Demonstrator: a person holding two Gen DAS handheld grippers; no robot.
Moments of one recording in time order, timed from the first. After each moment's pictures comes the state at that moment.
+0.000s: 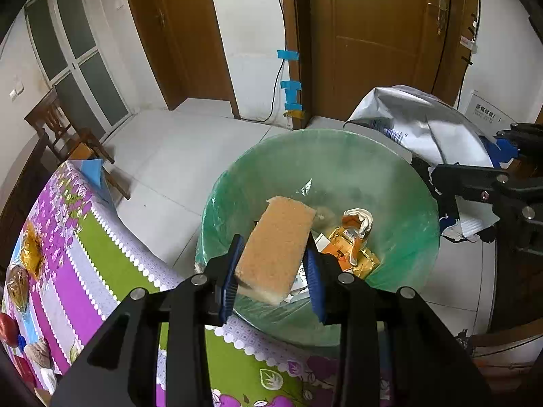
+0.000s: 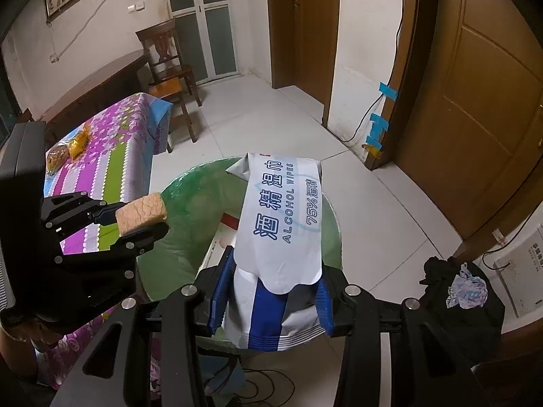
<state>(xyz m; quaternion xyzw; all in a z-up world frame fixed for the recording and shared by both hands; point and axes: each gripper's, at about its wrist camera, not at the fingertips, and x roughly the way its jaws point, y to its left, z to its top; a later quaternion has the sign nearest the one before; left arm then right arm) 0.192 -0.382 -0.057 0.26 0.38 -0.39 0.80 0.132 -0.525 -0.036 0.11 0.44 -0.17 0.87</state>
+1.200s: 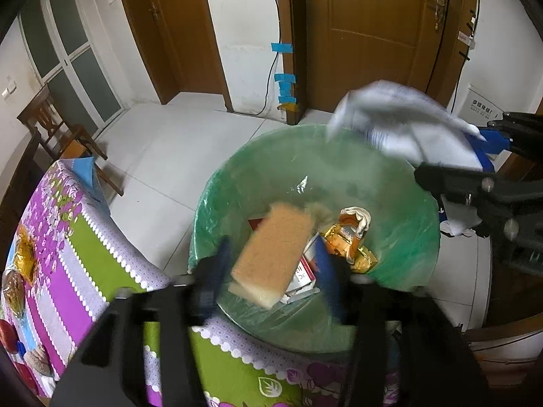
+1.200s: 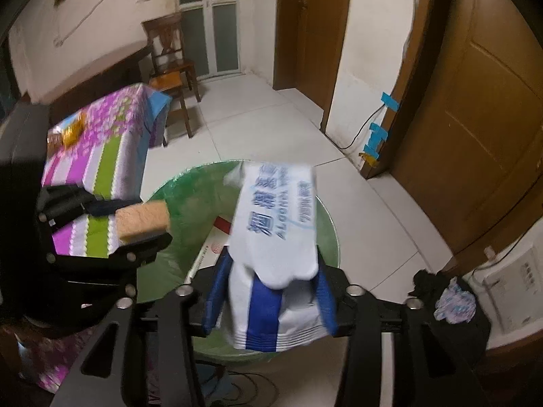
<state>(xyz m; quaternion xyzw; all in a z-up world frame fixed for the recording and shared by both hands) 0.200 -0.390 -0.061 0.26 0.39 -0.40 0.79 0.150 -0.526 -0.044 0.06 0.45 -0.16 0.87</state>
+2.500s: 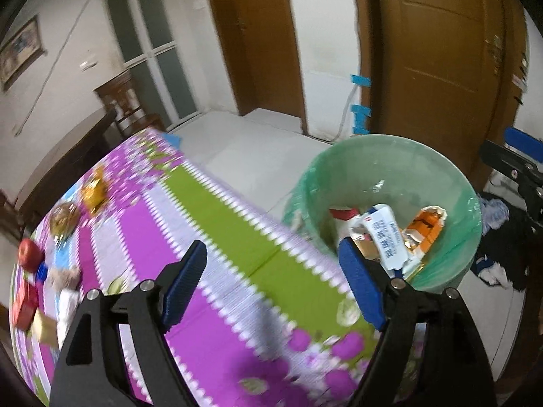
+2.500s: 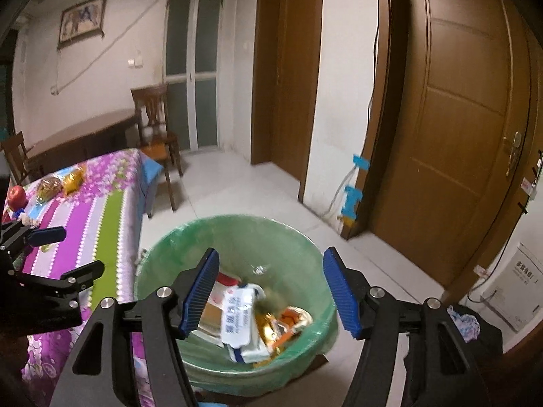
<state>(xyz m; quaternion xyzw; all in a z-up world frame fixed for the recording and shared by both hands) 0.182 -0.285 -0.049 0.19 0.34 -0.26 0.88 0.098 -0.467 -0.042 0.05 0.26 -0.23 0.94</state>
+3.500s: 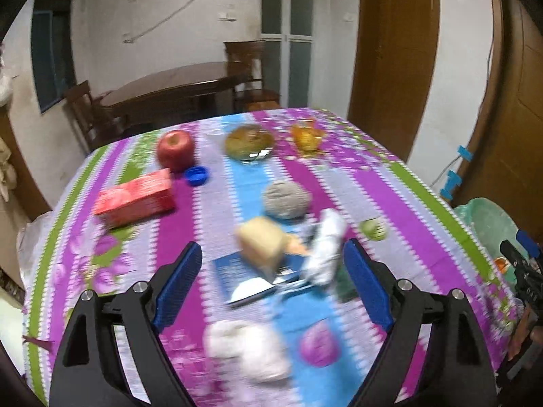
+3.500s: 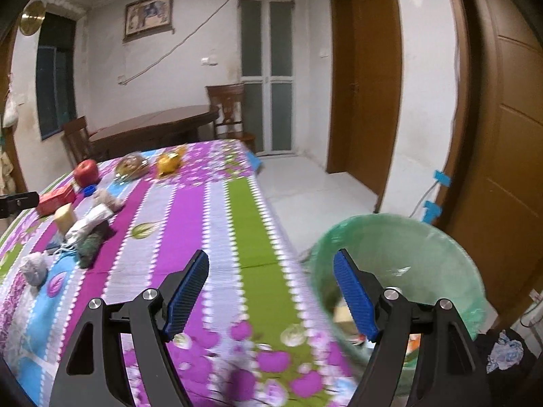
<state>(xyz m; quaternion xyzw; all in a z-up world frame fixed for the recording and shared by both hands) 0.207 0.013 -0.009 0.03 0.35 -0.08 0.93 0.160 -0.310 -0.064 0.04 0.27 -0.08 0.96</state>
